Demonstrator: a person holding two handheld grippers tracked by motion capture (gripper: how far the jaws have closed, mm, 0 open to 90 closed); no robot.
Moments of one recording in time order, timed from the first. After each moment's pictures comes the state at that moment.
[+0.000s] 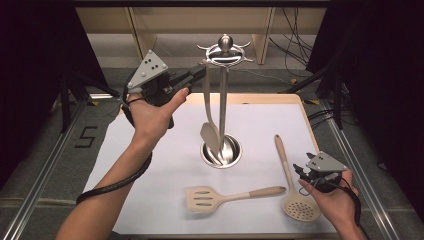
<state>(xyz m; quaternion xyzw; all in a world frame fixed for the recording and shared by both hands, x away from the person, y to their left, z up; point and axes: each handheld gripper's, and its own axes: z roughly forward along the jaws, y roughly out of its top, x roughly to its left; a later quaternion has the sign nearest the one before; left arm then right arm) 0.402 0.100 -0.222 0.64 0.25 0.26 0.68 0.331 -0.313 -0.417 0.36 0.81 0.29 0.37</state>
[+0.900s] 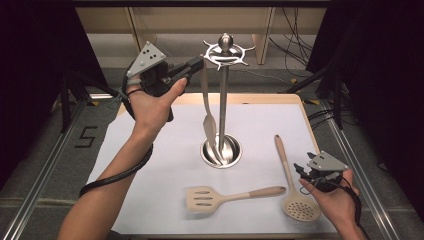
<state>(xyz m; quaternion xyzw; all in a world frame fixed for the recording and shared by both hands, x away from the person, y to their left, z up) 0.417 0.104 -0.215 0.64 0.27 0.27 0.67 0.332 -0.314 -0.418 0.37 0.80 0.30 0.36</state>
